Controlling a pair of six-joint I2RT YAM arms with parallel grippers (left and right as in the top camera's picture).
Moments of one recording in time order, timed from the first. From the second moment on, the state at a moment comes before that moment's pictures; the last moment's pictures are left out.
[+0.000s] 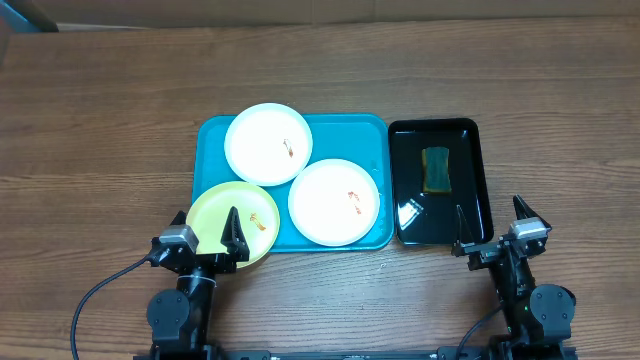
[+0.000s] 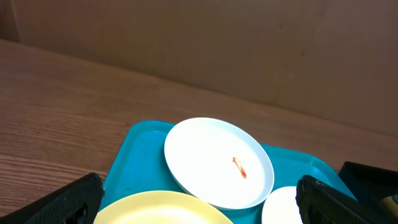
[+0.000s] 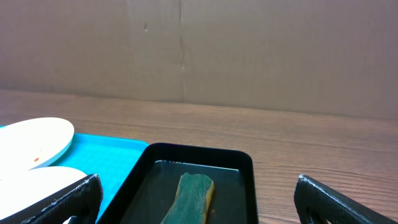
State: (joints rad) left arm 0.03 0.02 0.01 -0.07 0.07 -0.29; right arm 0.05 0.01 0.02 -0.02 -0.12 -0.01
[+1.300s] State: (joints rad) left arm 0.03 0.02 0.08 -0.20 0.24 -0.28; right arm 0.05 0.01 0.02 -0.02 -0.12 -0.01
